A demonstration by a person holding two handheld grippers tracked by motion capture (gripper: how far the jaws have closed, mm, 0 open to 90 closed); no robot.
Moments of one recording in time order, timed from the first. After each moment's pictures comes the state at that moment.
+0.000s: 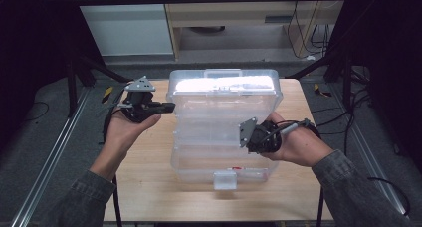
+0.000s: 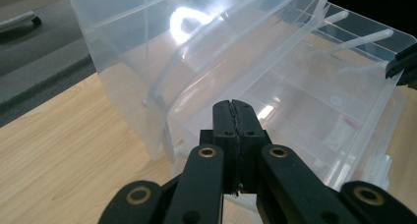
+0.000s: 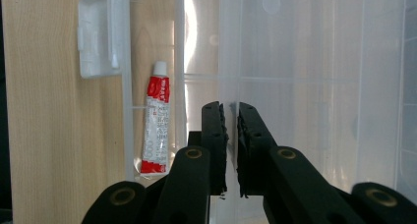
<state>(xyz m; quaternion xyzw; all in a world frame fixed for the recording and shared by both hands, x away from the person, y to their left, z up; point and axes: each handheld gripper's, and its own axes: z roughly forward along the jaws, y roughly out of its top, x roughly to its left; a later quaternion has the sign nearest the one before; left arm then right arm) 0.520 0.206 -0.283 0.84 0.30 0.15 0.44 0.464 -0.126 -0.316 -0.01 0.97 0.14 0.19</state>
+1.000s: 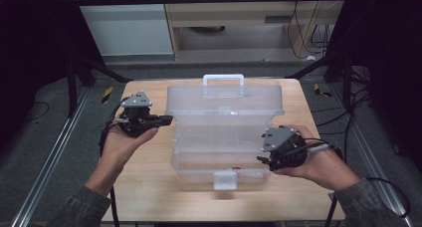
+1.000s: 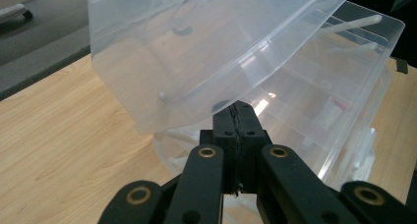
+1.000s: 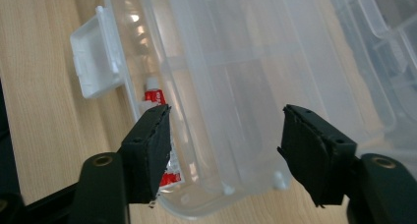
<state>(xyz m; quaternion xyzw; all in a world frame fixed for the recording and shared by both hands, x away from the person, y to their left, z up) 0.495 0.214 -0.305 0.84 0.28 0.14 0.45 0.430 -0.179 -0.324 0.11 0.93 0.26 0.24</state>
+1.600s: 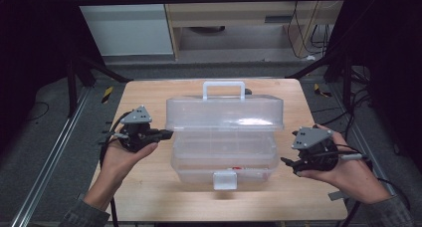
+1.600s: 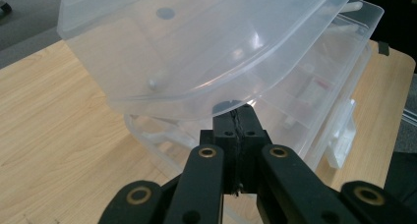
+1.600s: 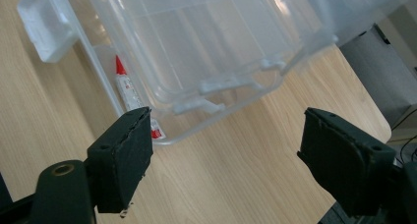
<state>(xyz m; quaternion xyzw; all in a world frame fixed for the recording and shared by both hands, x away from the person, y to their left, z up) 0.470 0.217 -0.329 0.84 0.28 0.12 0.44 0.419 -0.237 -0.329 0.20 0.90 0.26 0.27</state>
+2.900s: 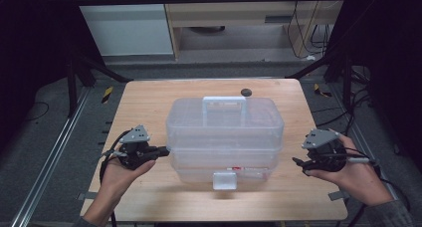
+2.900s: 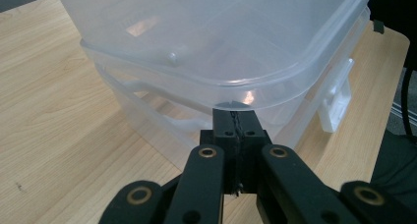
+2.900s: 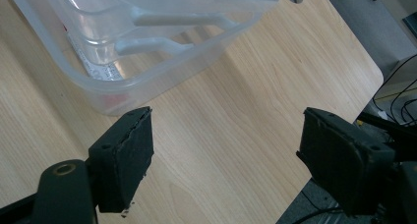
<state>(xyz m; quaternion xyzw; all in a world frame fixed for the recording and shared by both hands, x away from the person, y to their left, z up) 0.451 0.230 -0.371 0.84 0.29 0.10 0.44 0.427 -0.269 -0.357 0.26 0.90 0.23 0.28</state>
